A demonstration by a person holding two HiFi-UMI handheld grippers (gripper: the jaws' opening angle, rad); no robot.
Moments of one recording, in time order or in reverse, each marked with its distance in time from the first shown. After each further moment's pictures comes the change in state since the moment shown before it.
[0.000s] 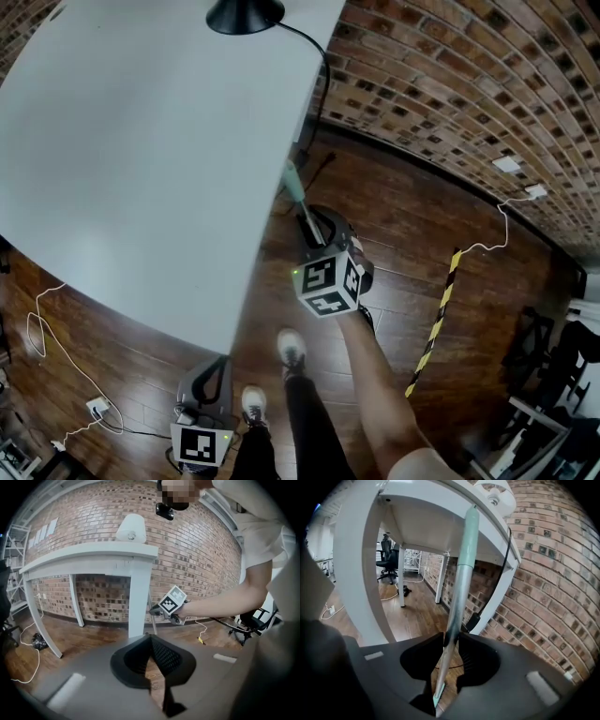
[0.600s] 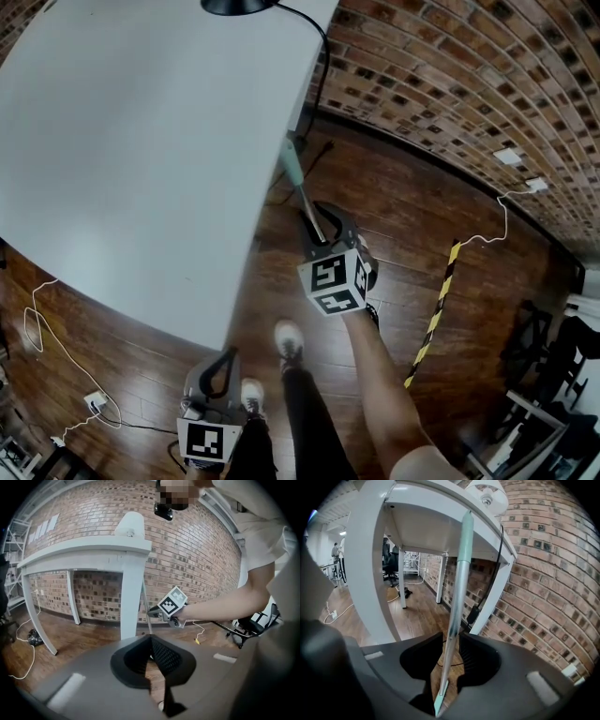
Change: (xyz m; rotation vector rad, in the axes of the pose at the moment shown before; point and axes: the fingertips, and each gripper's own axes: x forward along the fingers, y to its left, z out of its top) left arm 0.011 -0.018 -0.006 -0.022 0.001 -0.027; right arm -0.010 0.001 -0.017 0.042 -0.005 0.018
